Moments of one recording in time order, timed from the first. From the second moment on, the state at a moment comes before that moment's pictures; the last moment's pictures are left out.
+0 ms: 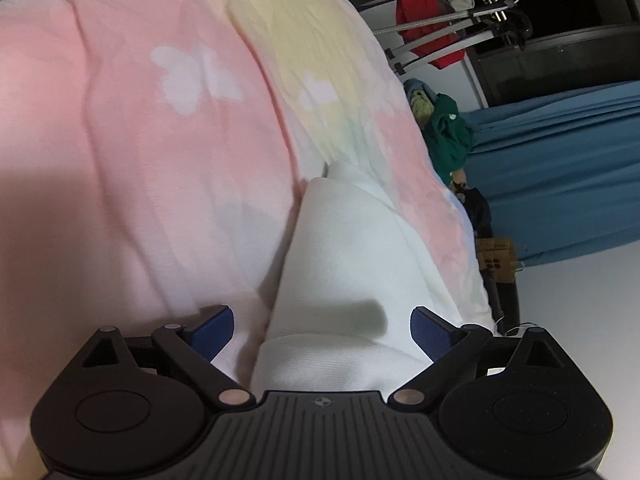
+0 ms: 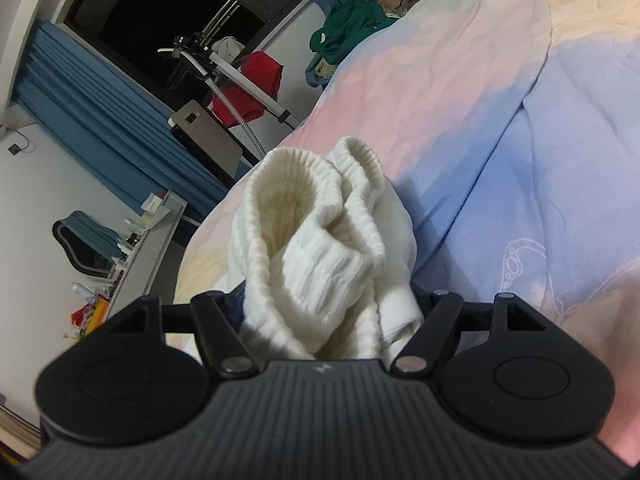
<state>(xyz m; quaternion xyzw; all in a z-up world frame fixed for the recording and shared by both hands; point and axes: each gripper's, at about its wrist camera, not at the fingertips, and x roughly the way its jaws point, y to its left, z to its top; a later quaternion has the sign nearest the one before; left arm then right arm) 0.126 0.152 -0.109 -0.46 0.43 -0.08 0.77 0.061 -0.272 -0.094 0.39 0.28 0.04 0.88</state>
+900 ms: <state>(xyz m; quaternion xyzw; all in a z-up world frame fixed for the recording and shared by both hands) 0.137 0.094 -0.111 -0.33 0.45 -0.13 0.82 0.076 -0.253 -0.109 0.33 0.35 0.01 0.88</state>
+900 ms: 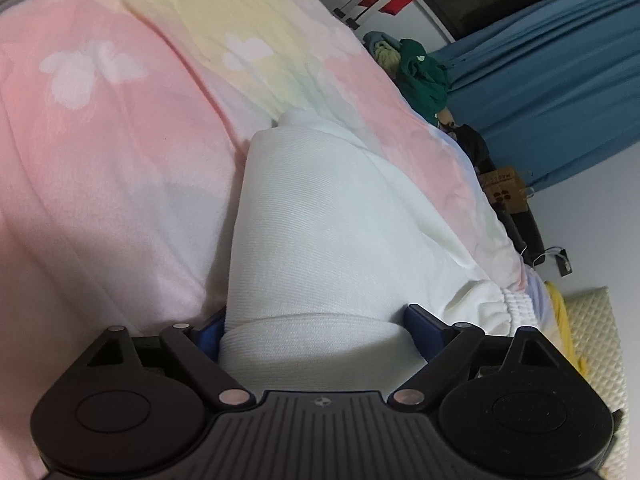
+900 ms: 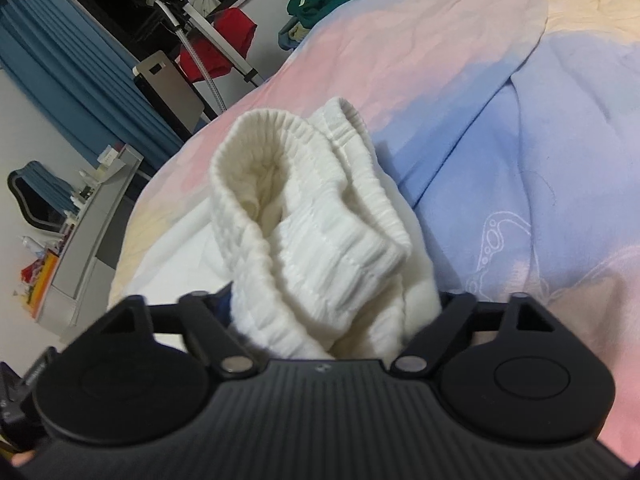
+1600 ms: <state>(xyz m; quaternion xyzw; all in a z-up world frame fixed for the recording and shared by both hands) 0.118 0.042 0.003 -0.25 0.40 -0.12 0.88 0.073 -0.266 -0.024 0.30 0.23 0.06 0.92</state>
